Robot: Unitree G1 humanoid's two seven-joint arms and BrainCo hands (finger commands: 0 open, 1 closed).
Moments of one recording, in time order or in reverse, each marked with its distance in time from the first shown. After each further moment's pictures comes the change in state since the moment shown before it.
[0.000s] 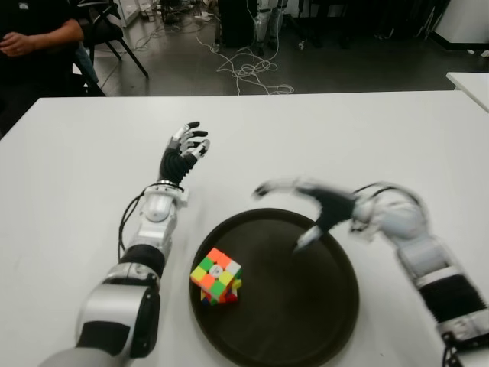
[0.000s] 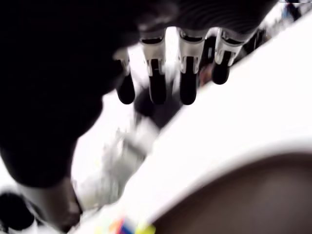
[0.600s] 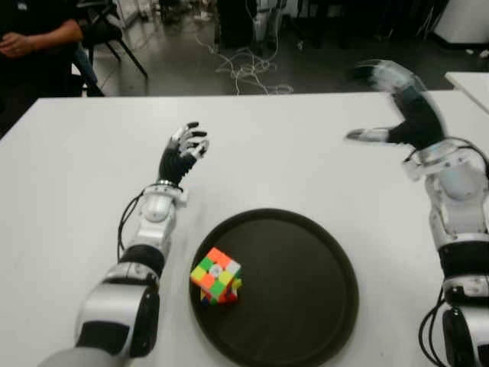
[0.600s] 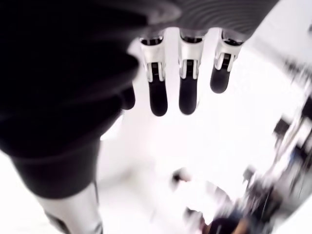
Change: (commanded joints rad) left arm -0.005 0.009 0.008 0.004 -0.008 -0.006 -0.010; right arm -0.094 0.100 -0.358 0.496 0.072 -0.049 -0.534
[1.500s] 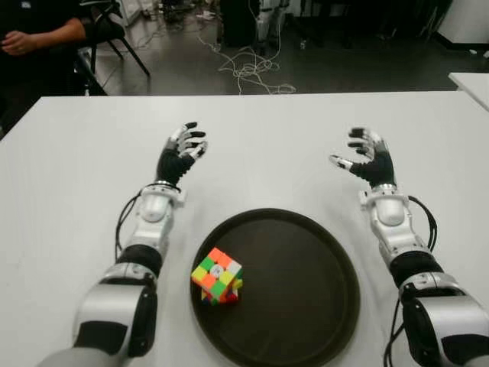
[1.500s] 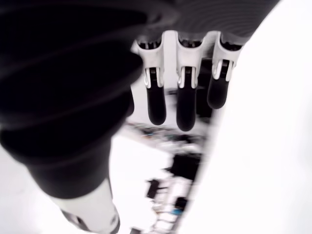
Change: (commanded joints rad) left arm 0.007 -0.005 0.012 0.002 -0.012 0.001 -0.028; right arm -0.052 0.085 0.188 0.190 -0.254 0.129 -0.343
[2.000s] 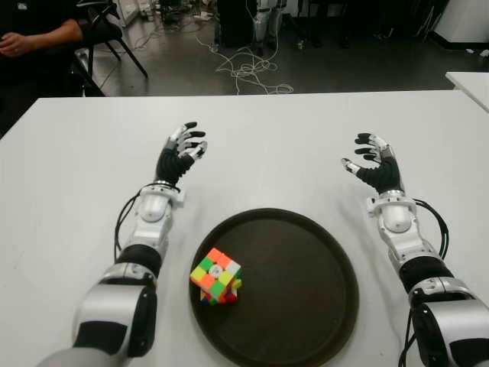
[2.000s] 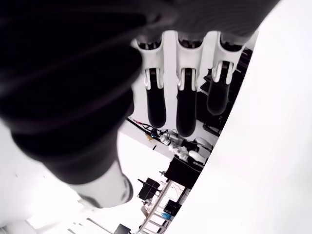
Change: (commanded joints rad) left arm 0.007 -0.003 0.004 -0.008 -0.009 -0.002 -0.018; right arm -0.009 -0.011 0.024 -0.002 -0.023 0.011 -0.013
